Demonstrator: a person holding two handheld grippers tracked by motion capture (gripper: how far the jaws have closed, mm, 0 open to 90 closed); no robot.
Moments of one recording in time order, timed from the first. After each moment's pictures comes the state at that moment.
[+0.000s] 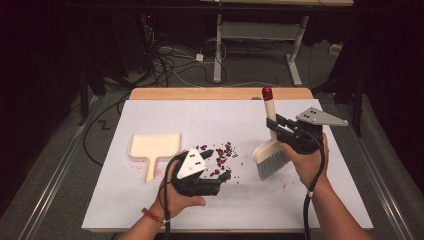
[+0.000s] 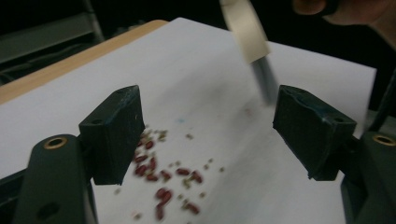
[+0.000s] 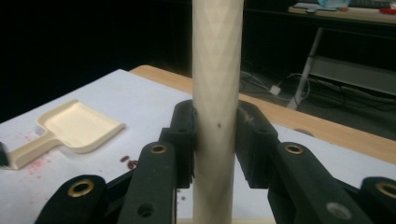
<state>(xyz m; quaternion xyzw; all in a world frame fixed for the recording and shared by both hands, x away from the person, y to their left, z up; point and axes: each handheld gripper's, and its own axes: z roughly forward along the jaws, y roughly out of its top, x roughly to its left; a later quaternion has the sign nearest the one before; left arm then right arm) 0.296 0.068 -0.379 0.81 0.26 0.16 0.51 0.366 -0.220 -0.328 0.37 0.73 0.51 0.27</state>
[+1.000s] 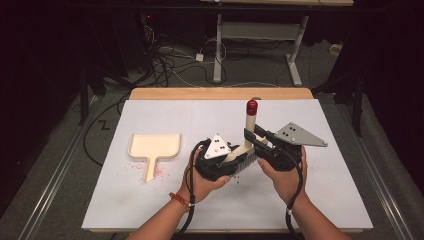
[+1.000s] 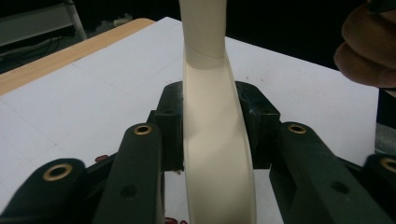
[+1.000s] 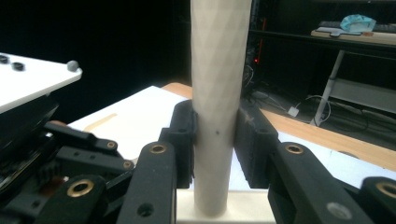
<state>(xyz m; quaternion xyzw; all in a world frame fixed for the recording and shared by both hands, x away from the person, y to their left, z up) 0.334 0.031 -0.382 0.81 0.26 0.14 0.51 0.327 -0.173 -0.334 0.34 0.71 0.55 0.27</state>
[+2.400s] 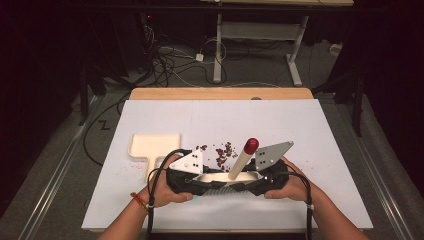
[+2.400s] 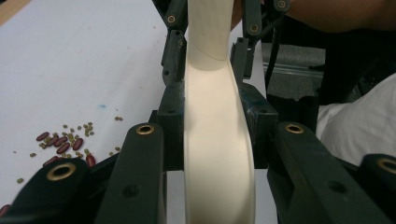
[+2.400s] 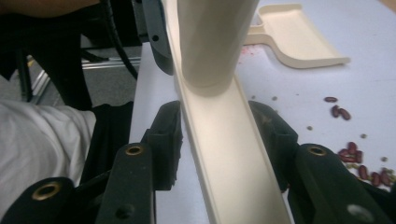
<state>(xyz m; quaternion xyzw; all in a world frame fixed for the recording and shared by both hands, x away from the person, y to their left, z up) 0.313 0.094 -0.369 0.88 0.06 0.03 0.46 0.338 -0.167 -0.382 0.03 0.89 0.46 0.01</state>
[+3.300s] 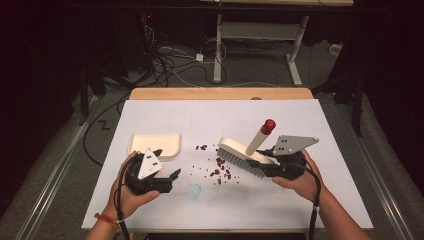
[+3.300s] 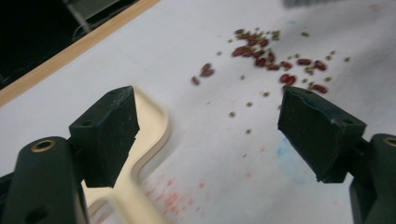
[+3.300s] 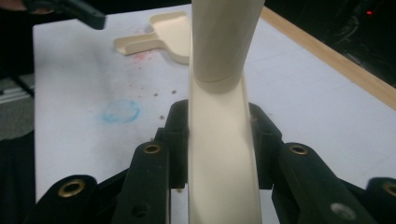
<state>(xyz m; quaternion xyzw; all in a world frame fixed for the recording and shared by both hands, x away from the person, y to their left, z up) 0.293 0.185 -0.401 0.83 0.33 0.27 0.37 0.344 -0.206 -0.368 0.18 0.86 0.46 0.15</state>
